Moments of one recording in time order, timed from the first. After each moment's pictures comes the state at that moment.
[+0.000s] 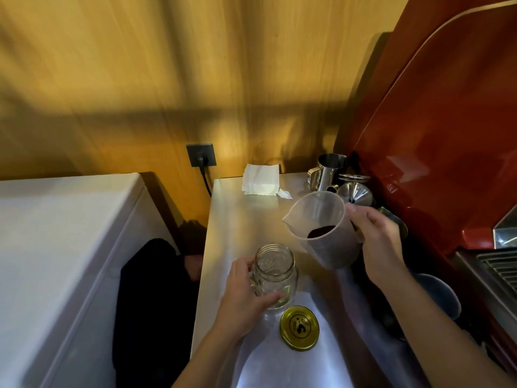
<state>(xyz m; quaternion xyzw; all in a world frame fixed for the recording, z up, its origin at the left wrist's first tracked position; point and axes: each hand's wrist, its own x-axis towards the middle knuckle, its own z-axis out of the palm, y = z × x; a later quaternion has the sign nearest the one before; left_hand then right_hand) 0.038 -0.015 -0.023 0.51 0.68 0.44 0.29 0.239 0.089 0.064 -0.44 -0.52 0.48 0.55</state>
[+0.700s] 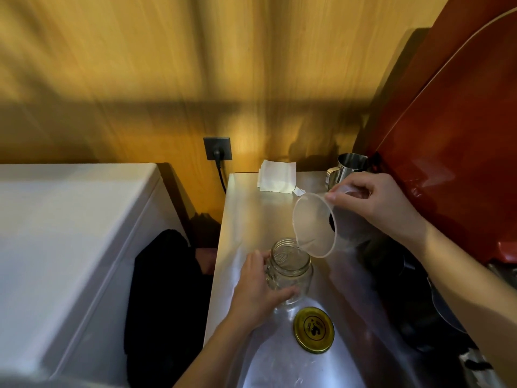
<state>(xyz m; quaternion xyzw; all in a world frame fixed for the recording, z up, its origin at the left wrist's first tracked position) 0.031 -0.008 -0.022 0.53 0.68 0.42 0.27 0.209 0.114 0.132 -0.33 -0.83 0.29 0.35</state>
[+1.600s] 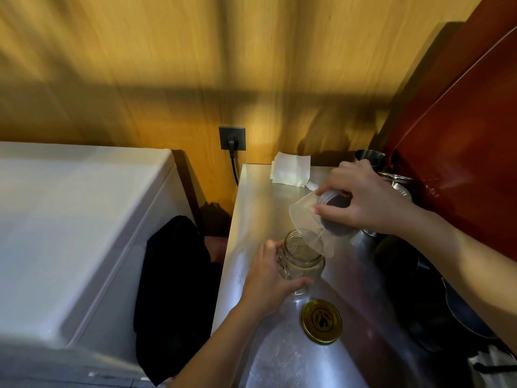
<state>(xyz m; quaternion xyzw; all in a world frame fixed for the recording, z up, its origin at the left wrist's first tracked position) 0.033 -0.007 -0.026 0.54 0.70 0.41 0.25 0.172 0.095 0.148 -0.24 -0.94 0.10 0.21</state>
